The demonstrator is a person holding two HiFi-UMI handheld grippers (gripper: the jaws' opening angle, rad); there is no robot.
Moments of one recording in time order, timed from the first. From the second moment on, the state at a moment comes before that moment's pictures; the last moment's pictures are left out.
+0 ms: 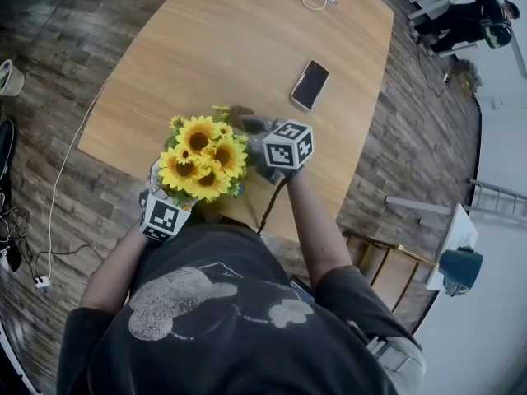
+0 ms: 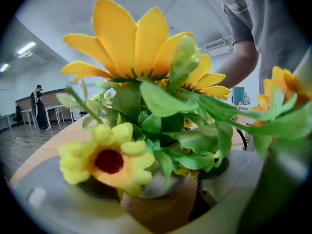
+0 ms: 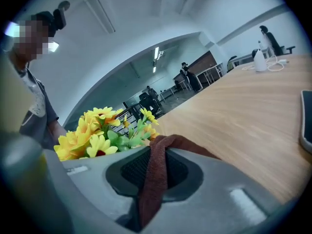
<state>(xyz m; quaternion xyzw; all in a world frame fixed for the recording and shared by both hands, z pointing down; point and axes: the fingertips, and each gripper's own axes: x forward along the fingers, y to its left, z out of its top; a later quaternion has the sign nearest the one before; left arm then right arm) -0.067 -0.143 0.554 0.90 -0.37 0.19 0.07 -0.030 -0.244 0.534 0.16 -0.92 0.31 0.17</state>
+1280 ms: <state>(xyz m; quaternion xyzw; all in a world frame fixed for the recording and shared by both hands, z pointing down) -0.052 -0.179 0.554 0.90 -0.39 0.19 0.08 -0.012 -0.139 0.543 0.17 -0.90 0.38 0.13</state>
